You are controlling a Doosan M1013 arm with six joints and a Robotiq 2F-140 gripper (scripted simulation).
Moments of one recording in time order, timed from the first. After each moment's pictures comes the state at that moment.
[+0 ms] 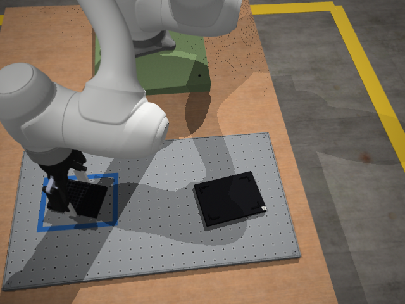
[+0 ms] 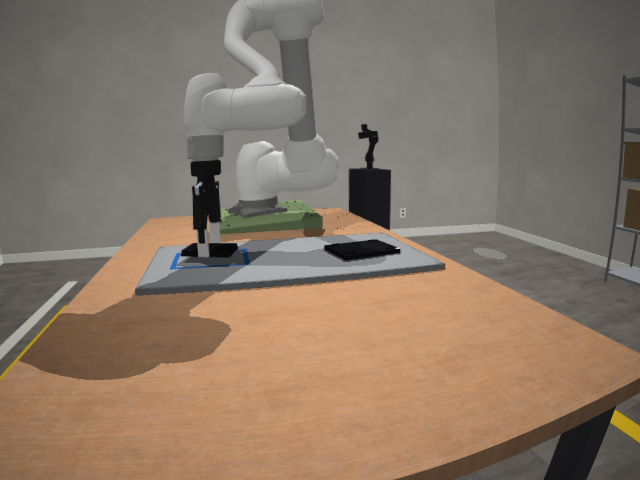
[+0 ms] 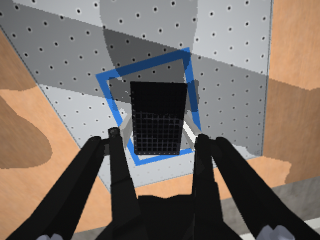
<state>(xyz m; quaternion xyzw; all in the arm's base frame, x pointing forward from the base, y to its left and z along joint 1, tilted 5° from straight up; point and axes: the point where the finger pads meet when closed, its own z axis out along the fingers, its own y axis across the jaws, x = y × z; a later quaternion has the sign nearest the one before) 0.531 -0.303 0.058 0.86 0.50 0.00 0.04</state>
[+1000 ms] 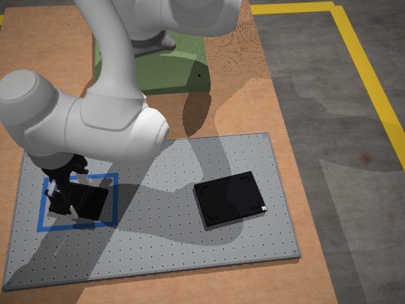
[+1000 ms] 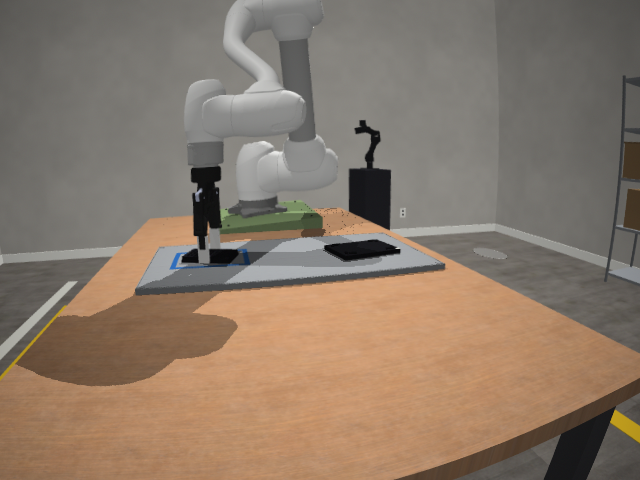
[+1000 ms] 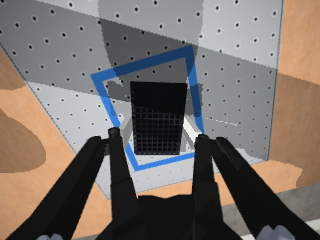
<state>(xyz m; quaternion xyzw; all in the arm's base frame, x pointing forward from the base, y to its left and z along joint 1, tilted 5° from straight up) 0.531 -0.304 0.043 0.86 0.50 0.00 0.04</state>
